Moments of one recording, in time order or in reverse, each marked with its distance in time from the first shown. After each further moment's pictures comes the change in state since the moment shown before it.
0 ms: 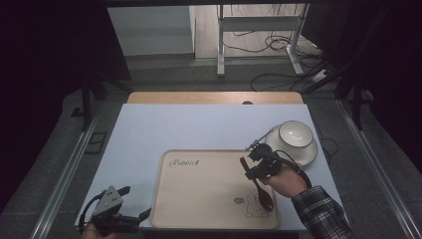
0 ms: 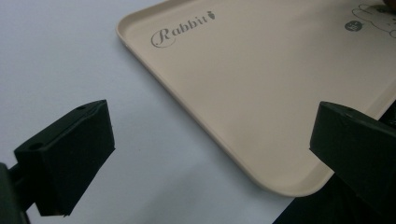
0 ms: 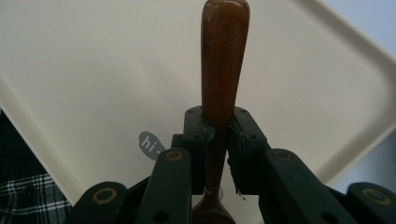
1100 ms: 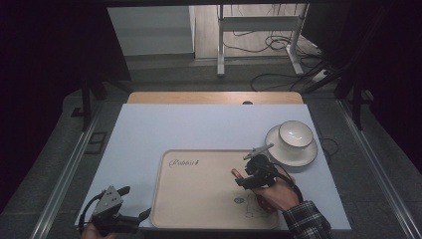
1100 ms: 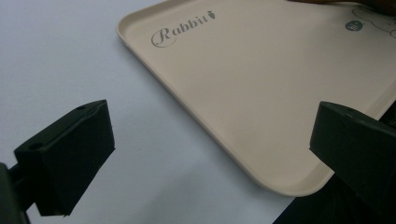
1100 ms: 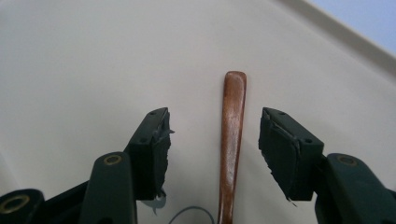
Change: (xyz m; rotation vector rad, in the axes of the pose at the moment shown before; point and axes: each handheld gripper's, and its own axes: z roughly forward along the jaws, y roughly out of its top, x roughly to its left) left arm 0.000 0.000 0.000 0.000 0.000 -0.002; right arm 0.009 -0.021 0.030 -0.204 -0.023 -0.036
